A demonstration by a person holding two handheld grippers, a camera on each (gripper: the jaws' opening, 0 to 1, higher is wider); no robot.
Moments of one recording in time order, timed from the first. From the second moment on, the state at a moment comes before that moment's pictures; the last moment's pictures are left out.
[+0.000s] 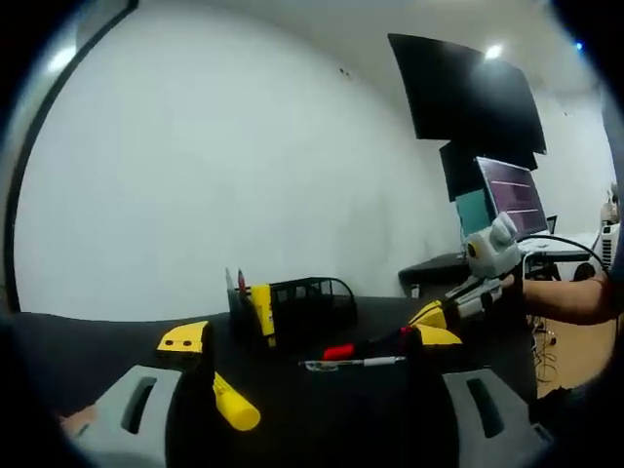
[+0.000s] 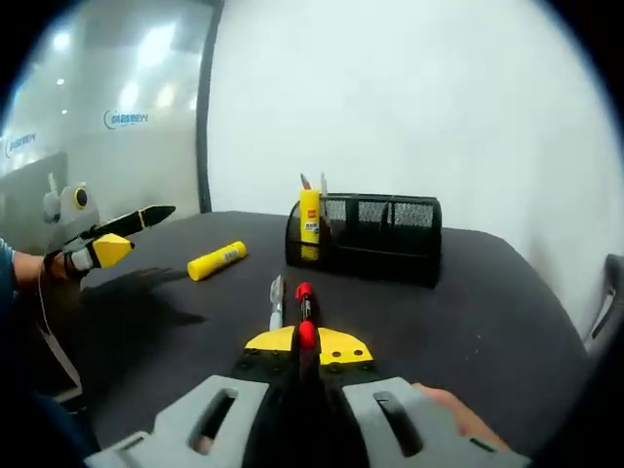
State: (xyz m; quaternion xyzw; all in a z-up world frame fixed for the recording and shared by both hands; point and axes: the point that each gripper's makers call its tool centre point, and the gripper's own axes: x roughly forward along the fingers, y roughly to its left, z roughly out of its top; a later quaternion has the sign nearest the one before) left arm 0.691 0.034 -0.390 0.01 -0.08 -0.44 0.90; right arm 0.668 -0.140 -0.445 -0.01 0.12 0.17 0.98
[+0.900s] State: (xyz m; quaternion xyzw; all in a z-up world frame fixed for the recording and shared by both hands) left arm 0.694 0.032 -0.402 0.03 -0.07 -0.43 0.90; right arm 0.677 -0.150 -0.389 0.00 0.04 0.16 0.99
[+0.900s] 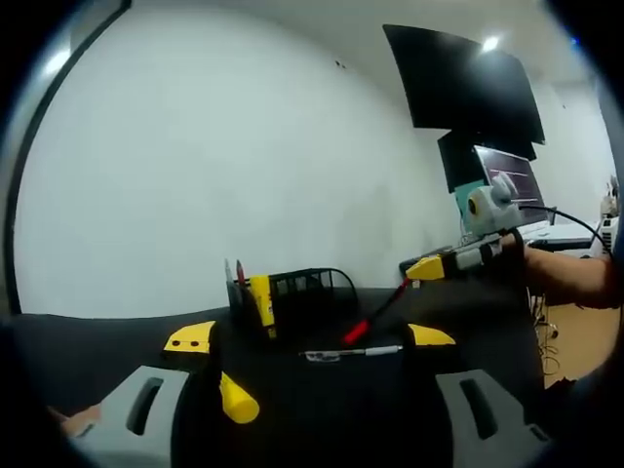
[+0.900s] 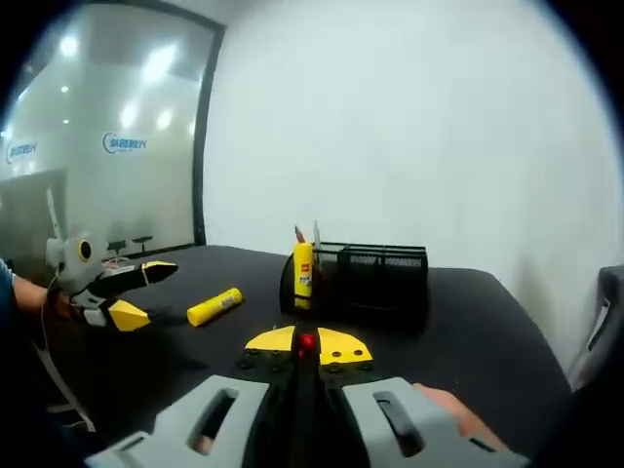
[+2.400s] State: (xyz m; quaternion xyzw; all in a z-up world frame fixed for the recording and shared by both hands) left arm 0.688 0.008 -0.423 -0.07 -0.02 -0.46 0.89; right arm 0.724 -0.150 -0.294 -0.03 -0.01 0.12 0.99
